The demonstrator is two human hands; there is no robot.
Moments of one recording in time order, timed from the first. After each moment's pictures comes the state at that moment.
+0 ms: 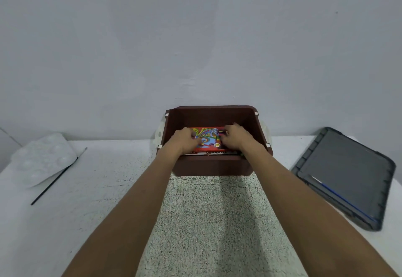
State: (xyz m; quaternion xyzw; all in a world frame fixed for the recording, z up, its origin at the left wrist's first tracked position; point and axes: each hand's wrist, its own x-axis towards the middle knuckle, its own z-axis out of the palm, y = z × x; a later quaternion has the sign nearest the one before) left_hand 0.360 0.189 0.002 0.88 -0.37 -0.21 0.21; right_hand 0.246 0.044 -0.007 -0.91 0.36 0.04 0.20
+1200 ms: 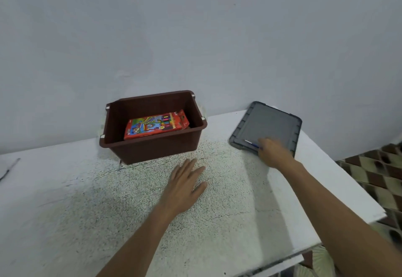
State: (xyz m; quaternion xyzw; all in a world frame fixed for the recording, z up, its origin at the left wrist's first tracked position) left_hand 0.183 0.231 -0.135 0.74 -0.65 -0.06 0.16; right_hand -0.039 0.016 -0.050 -0.86 0.50 -0.01 0.08
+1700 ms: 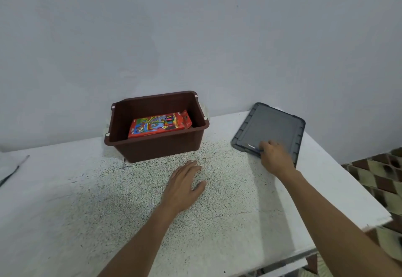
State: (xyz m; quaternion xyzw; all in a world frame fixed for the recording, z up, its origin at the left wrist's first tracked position) left_hand 0.180 0.236 -0.133 0.75 -0.61 -0.06 0.25; right_hand -0.049 0.022 -0.078 -0.86 0.50 -0.08 0.03
